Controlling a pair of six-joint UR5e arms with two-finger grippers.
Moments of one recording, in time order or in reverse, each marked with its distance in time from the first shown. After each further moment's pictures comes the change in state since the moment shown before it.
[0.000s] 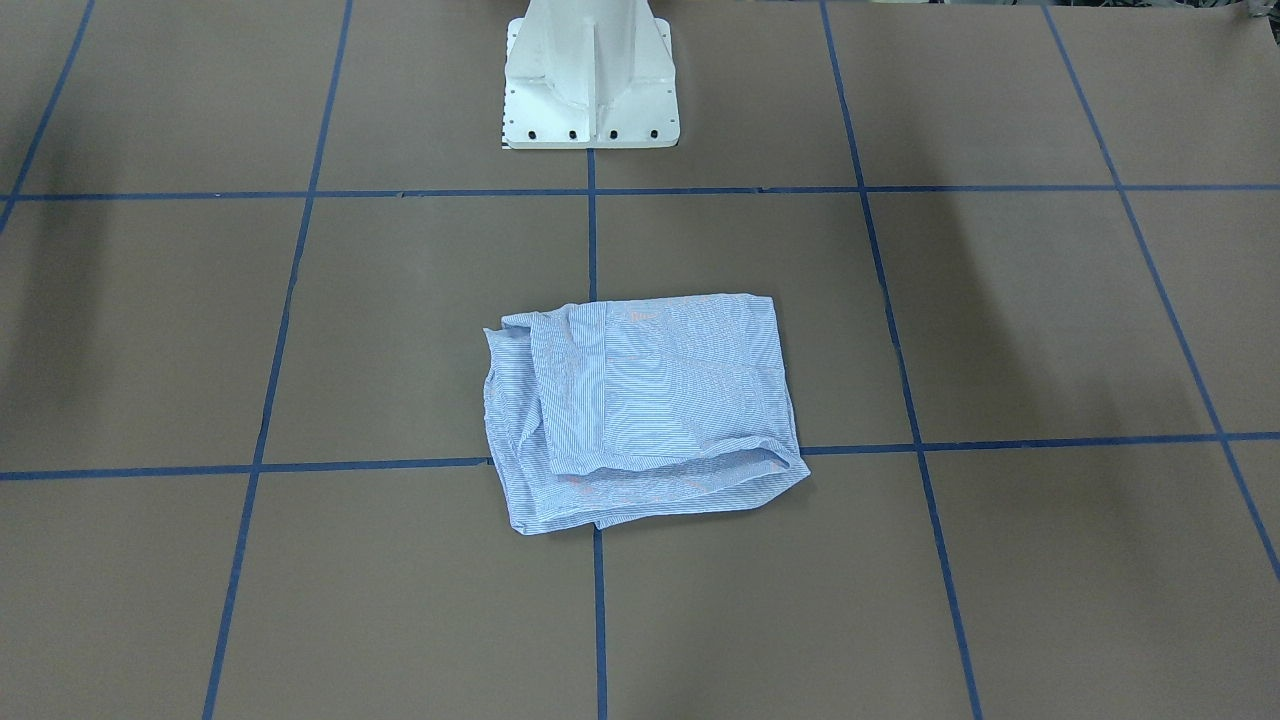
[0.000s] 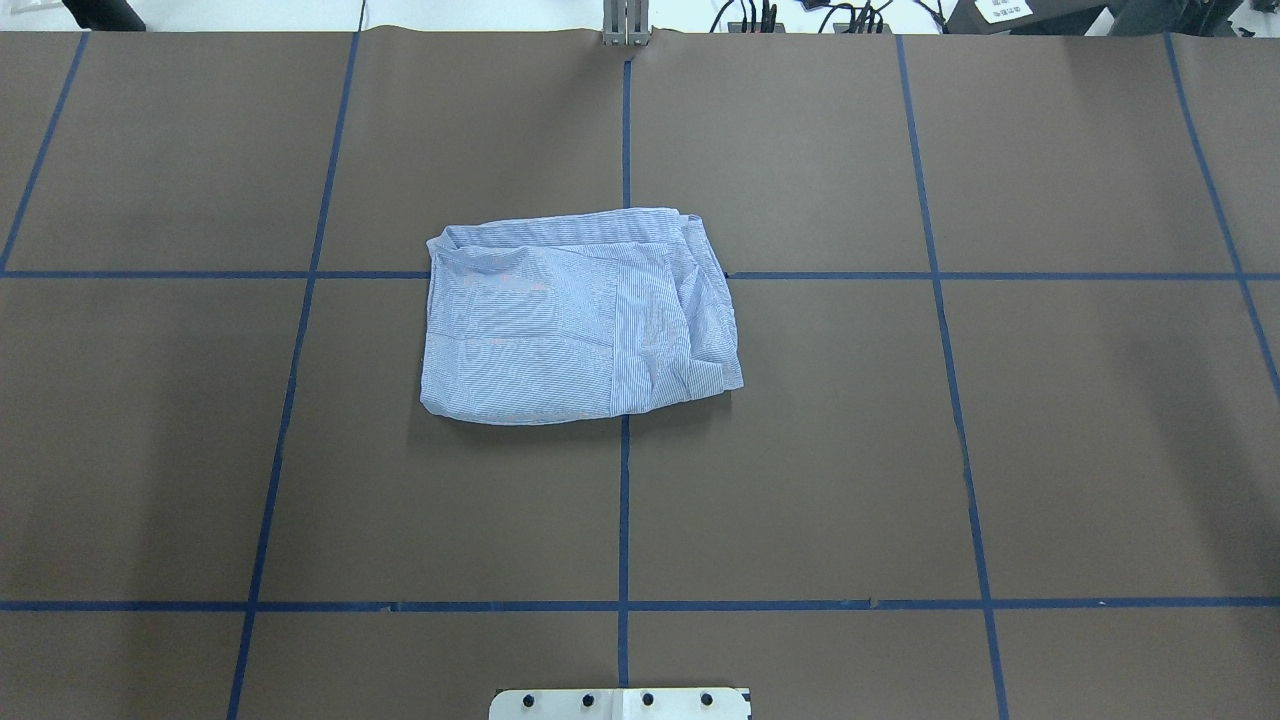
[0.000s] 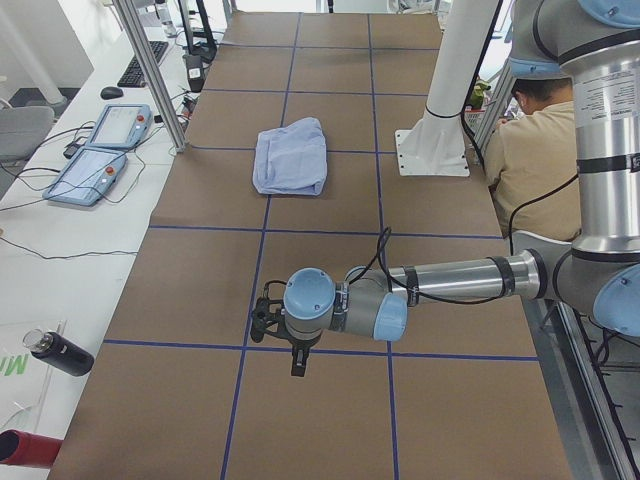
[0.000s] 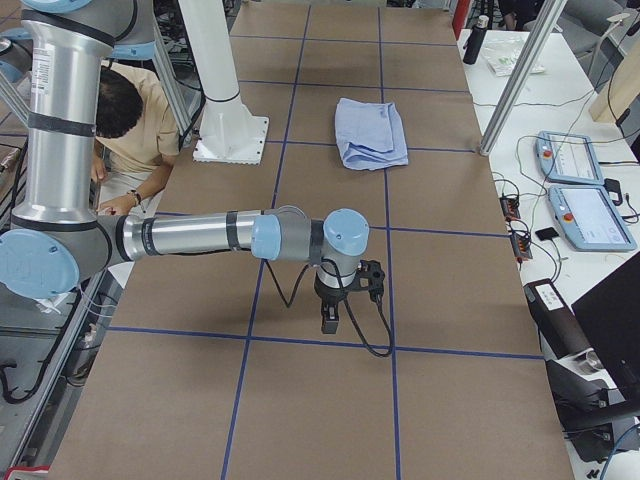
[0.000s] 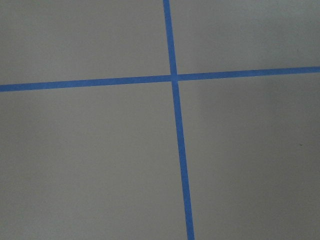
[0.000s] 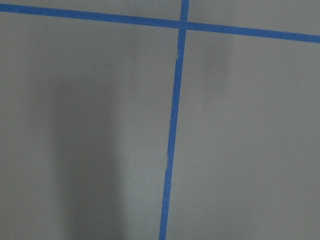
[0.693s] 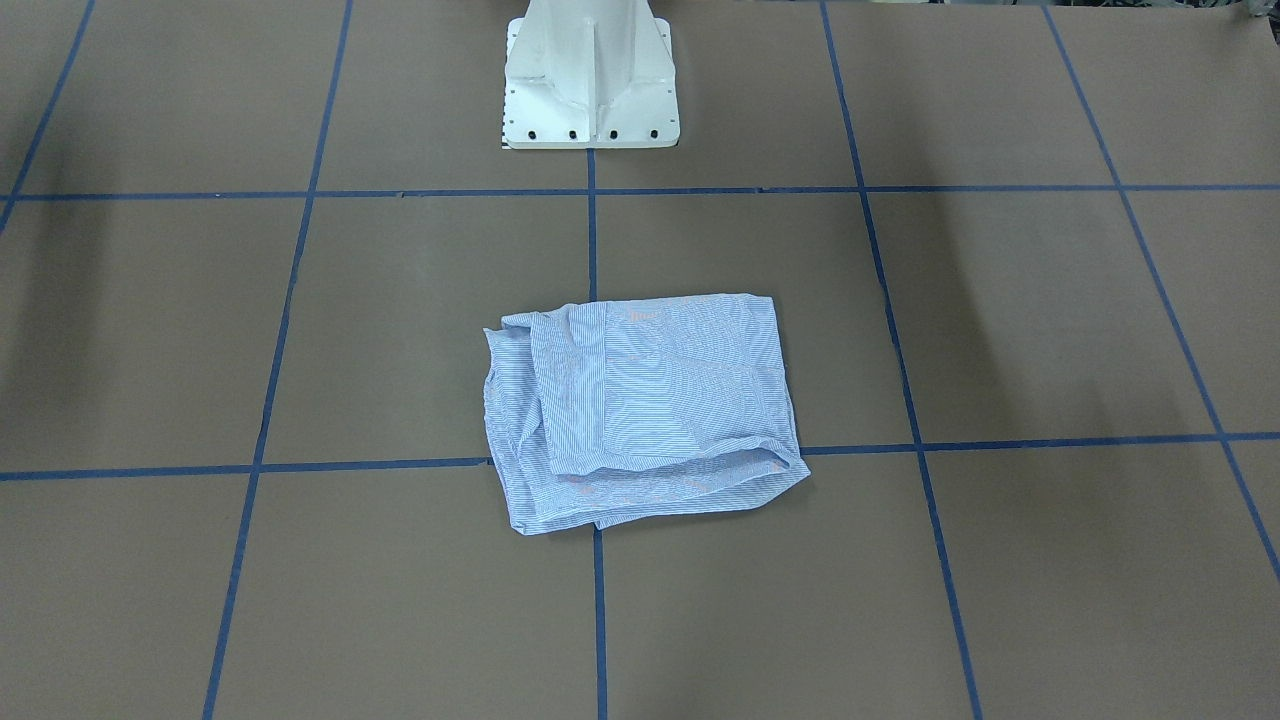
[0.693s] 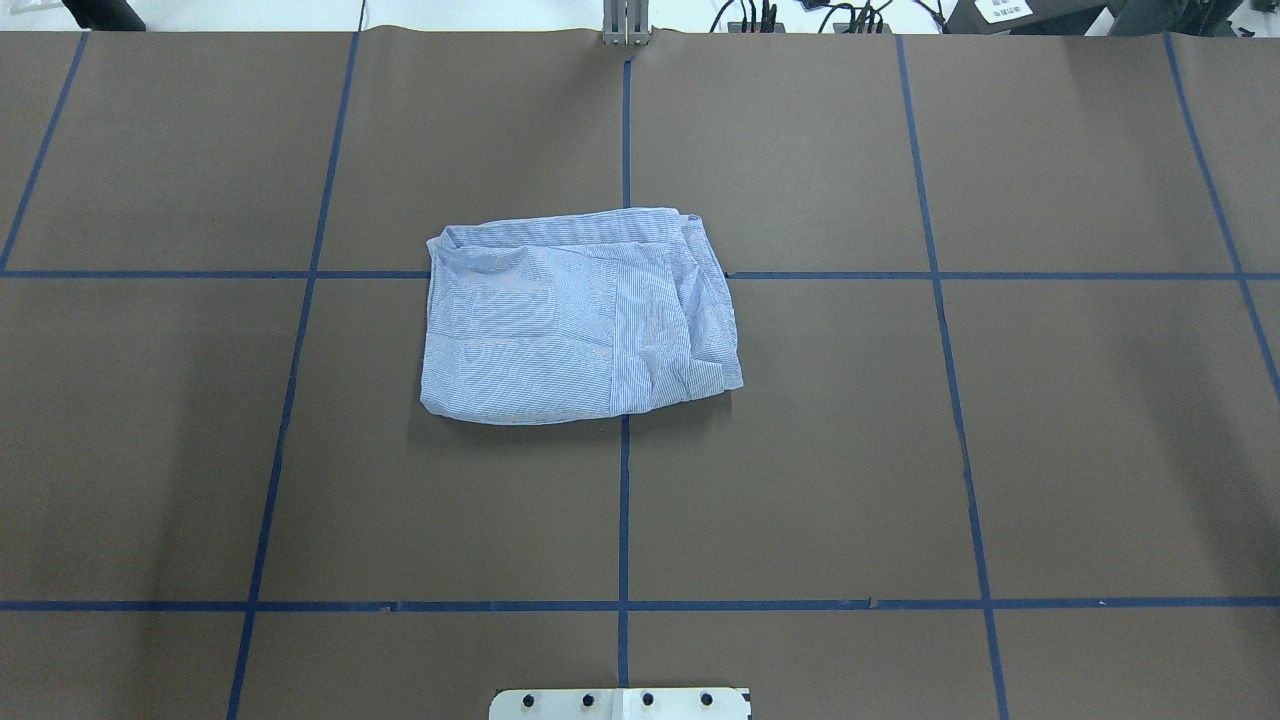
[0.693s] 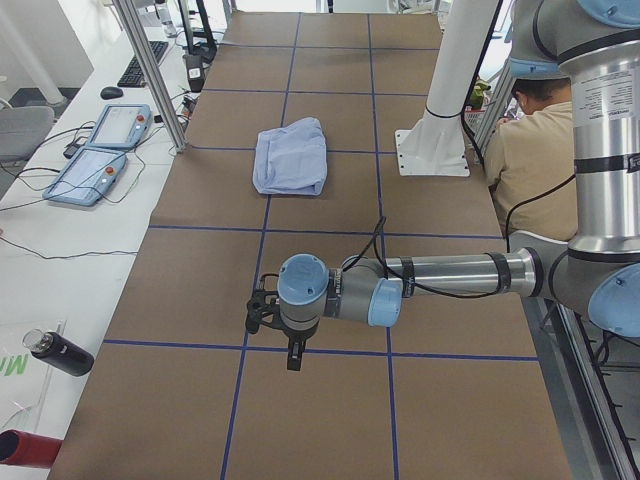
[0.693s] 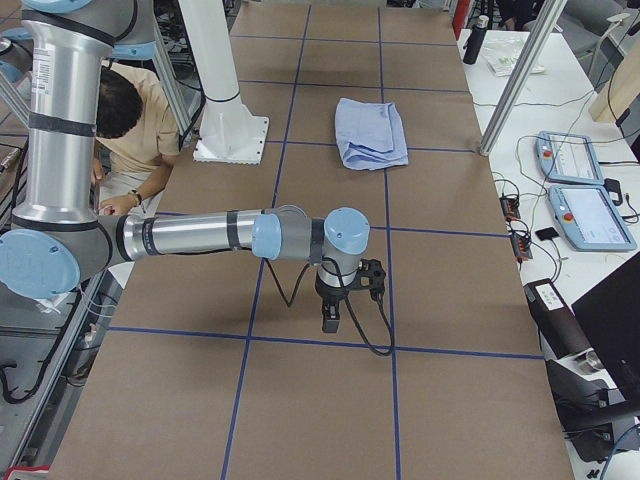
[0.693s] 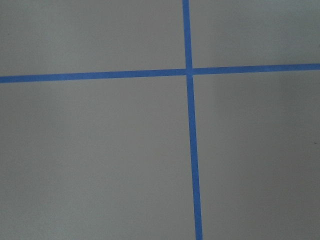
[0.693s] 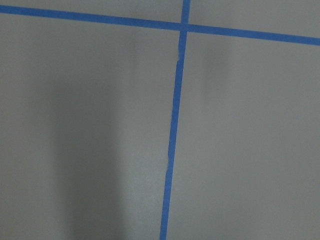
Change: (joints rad) left arm 0.005 -0.018 -0.046 0.072 0.048 0.034; right arm 0.000 0.002 0.003 0.000 -0.001 0.000
